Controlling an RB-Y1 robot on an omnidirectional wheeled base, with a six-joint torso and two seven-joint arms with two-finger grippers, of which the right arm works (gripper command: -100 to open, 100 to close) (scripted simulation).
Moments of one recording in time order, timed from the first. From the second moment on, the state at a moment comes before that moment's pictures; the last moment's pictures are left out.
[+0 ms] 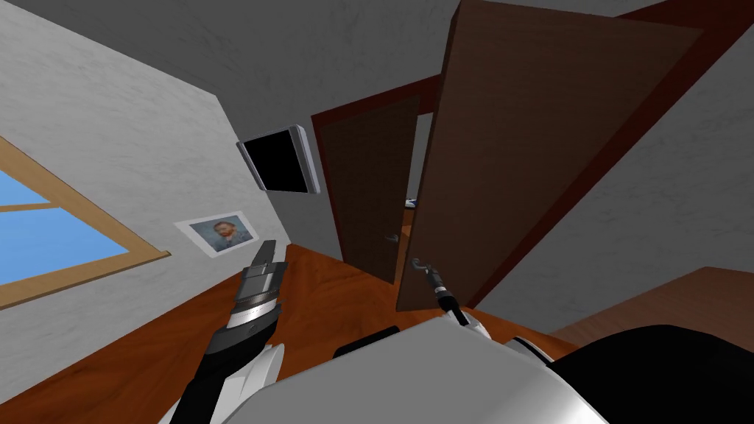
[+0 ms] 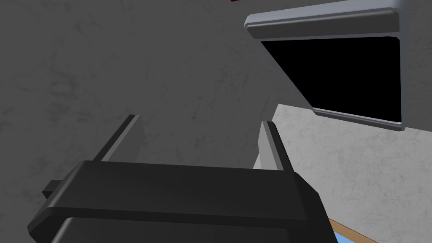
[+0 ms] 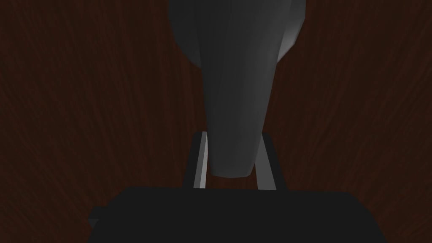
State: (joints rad) arm -0.02 -0.41 0.02 -0.53 -0.25 -0.95 -0.25
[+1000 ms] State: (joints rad) arm 0.06 -0.45 0.10 -0.59 -0.22 -1.01 -0.32
